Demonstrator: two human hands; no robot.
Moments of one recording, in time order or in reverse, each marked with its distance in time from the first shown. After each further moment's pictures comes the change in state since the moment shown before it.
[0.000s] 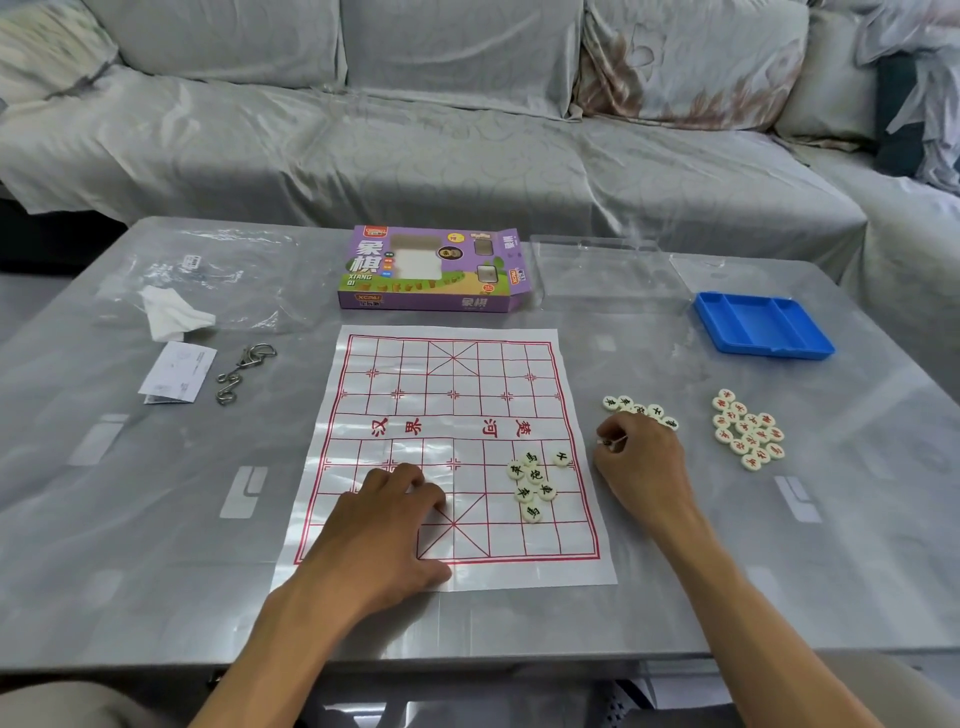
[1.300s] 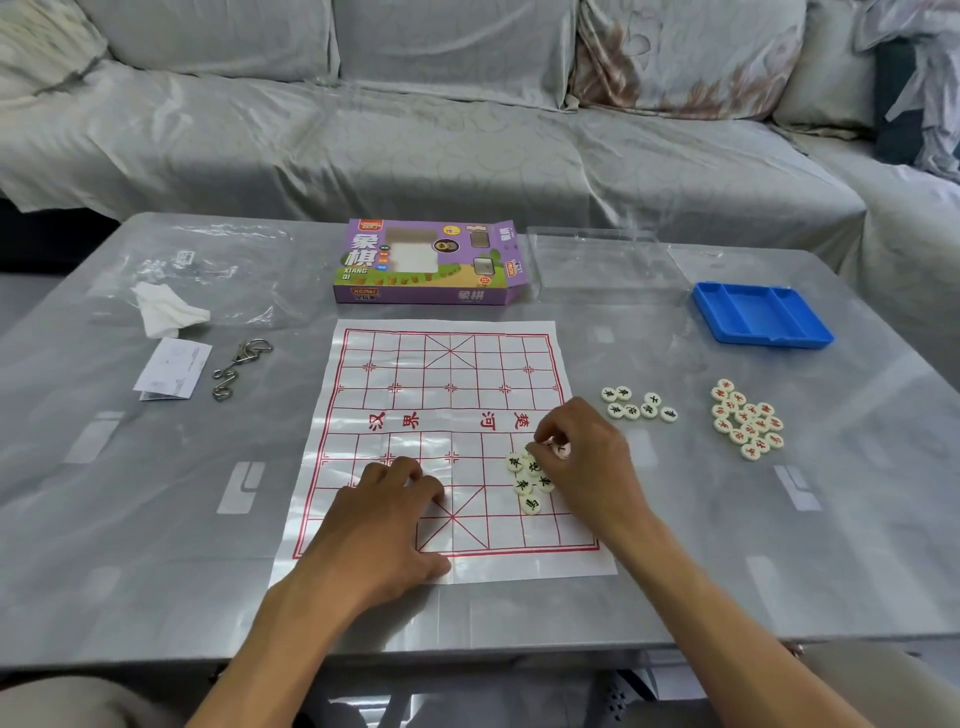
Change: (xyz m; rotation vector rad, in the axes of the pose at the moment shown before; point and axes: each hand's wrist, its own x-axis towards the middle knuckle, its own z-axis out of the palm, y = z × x) left_hand 0.001 0.002 0.000 -0.014 0.001 -0.011; right_hand -0.026 -0.035 0.022 0.167 -0.018 -0.340
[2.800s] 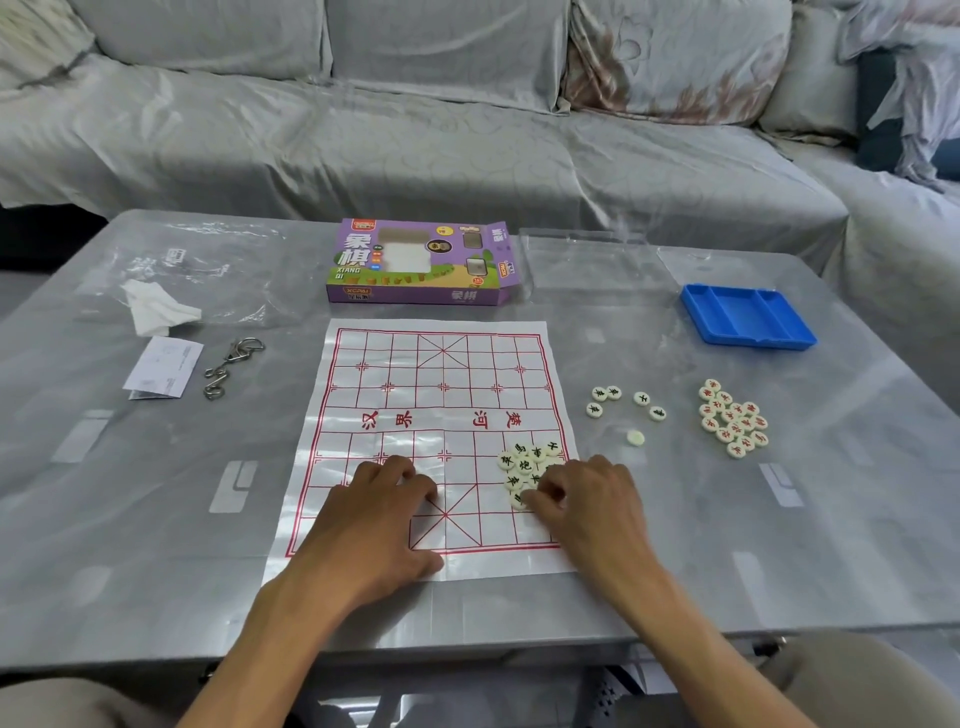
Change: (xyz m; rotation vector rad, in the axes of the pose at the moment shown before) left_hand 0.001 -0.002 0.001 0.016 -0.022 -0.007; right_hand -0.042 -0.007 -0.007 -0.394 -0.144 0.065
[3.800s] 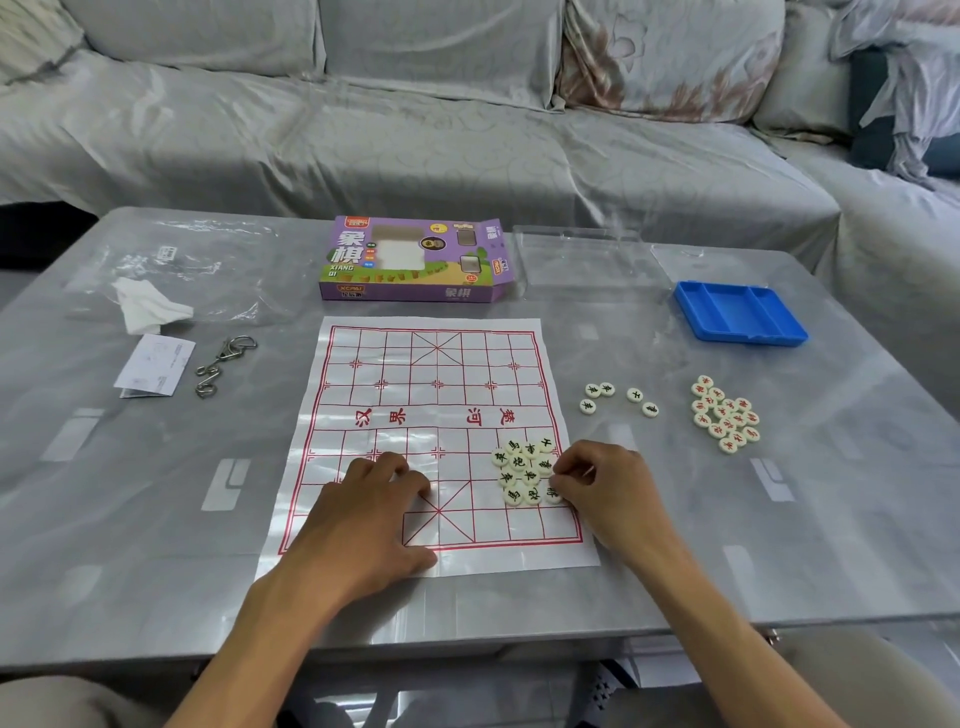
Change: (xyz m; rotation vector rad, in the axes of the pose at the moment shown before) left_hand 0.000 0.001 -0.001 -0.009 -0.005 -0.002; right_hand 0.011 0.024 -0.014 0.463 -0.060 0.230
